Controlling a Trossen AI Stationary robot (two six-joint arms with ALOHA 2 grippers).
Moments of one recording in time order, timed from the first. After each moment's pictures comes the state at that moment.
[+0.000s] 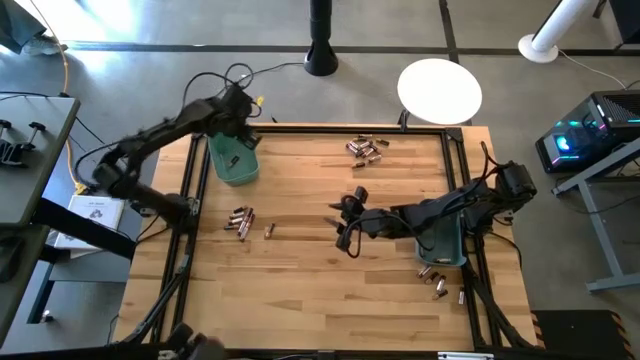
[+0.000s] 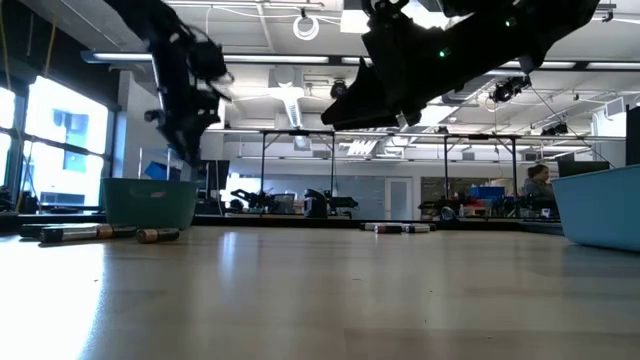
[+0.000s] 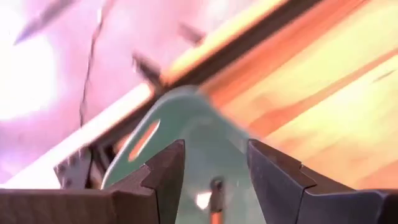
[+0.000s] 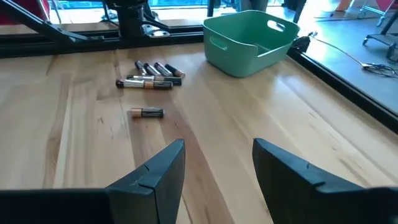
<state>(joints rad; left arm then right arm) 0.84 1.39 1.10 -0.78 -0.27 -0.01 0.20 1.64 0.80 0.43 0.53 0.15</state>
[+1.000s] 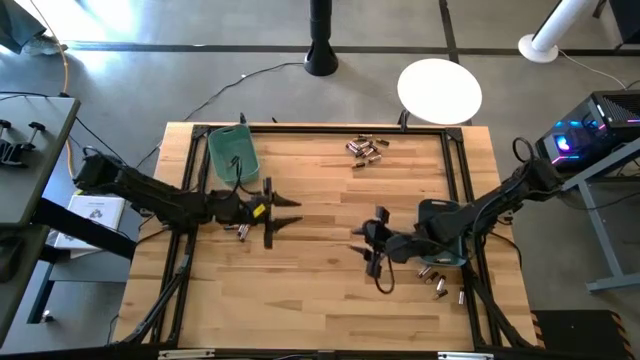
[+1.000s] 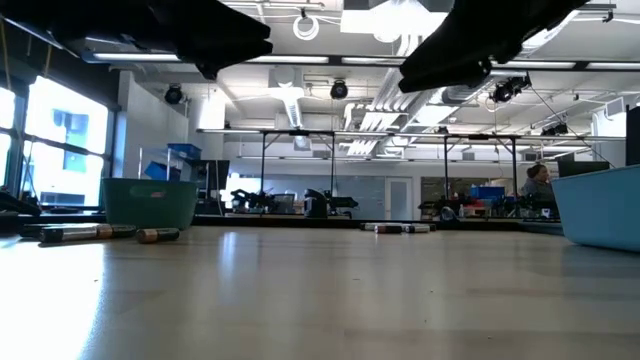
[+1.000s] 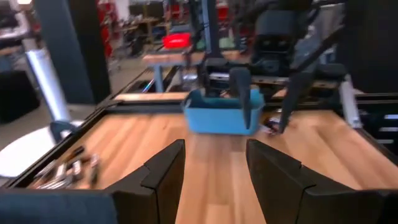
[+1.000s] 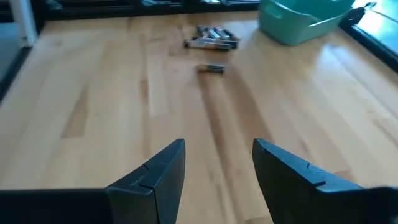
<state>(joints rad) -0.18 1.21 0.46 0.67 -0.27 0.05 0.46 1.41 0.80 0.00 0.54 0.33</state>
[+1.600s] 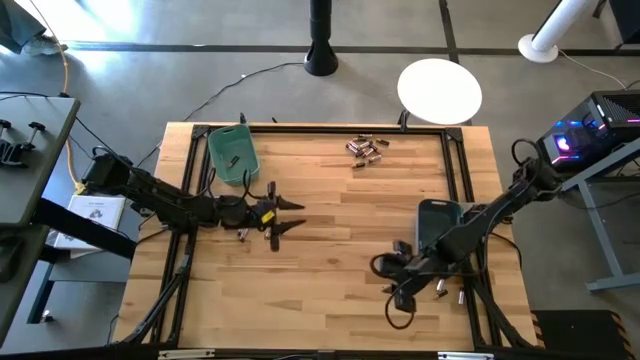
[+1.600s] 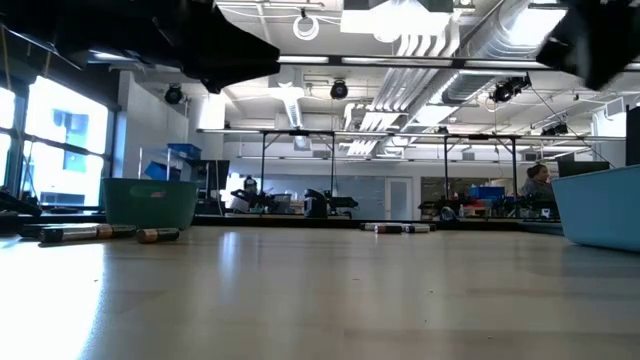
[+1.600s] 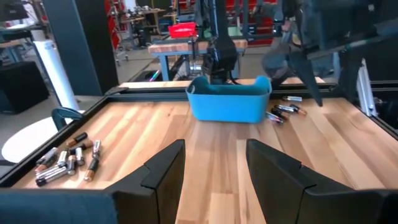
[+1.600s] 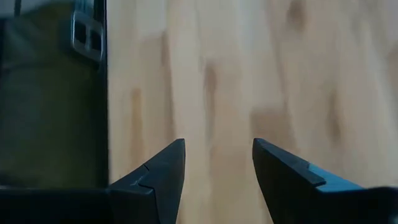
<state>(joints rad) -0.20 1.30 0.46 0.73 -0.33 0.04 0.64 1.43 0.99 -0.57 0.09 0.78</state>
